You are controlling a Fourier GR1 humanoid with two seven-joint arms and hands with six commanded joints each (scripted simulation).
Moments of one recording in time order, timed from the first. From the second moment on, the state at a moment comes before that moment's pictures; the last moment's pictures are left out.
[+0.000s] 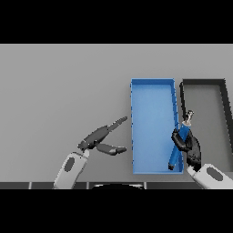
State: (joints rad) left arm -0.13 0.01 -0.40 -1.65 -0.18 -0.41 0.12; right arm -0.08 -1.01 0.73 -1.96 -0.63 -0.93 0.61
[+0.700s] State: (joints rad) left arm -0.11 0.01 -0.42 -1.67 -0.19 -0.40 0.12; right arm -0.35 -1.11 1.00 -1.90 -0.81 -0.96 0.60
